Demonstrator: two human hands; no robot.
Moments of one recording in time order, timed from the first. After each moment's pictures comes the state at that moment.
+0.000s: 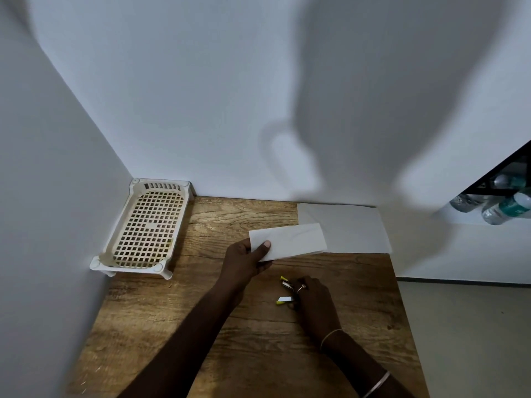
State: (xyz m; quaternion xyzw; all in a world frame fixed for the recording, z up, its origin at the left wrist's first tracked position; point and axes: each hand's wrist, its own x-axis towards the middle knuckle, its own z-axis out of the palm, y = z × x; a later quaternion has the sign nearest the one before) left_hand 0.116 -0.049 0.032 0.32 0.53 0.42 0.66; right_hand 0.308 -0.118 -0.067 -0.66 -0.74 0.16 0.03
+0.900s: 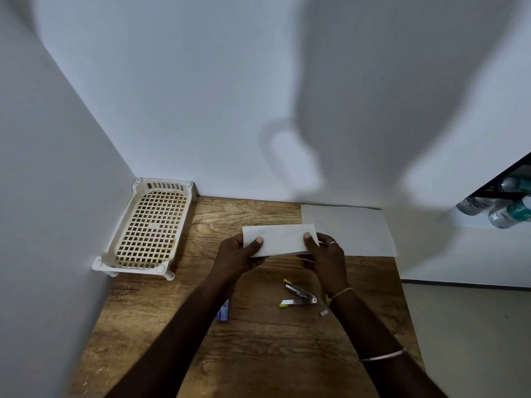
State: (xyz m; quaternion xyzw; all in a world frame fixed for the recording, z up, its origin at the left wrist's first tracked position) left_hand 0.093 -0.026 0.021 0.31 0.53 0.42 0.67; right_hand 0.299 -0.044 0.023 -0.66 -0.29 0.49 0.49
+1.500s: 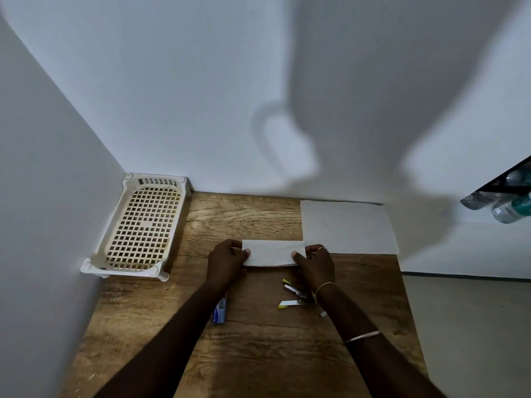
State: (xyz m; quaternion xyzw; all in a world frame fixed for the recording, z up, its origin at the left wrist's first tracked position) left_hand 0.079 -0.003 -0.050 0.44 0.71 0.28 0.47; right_hand 0.298 -0.023 -0.053 -0.79 -0.34 0.40 0.31
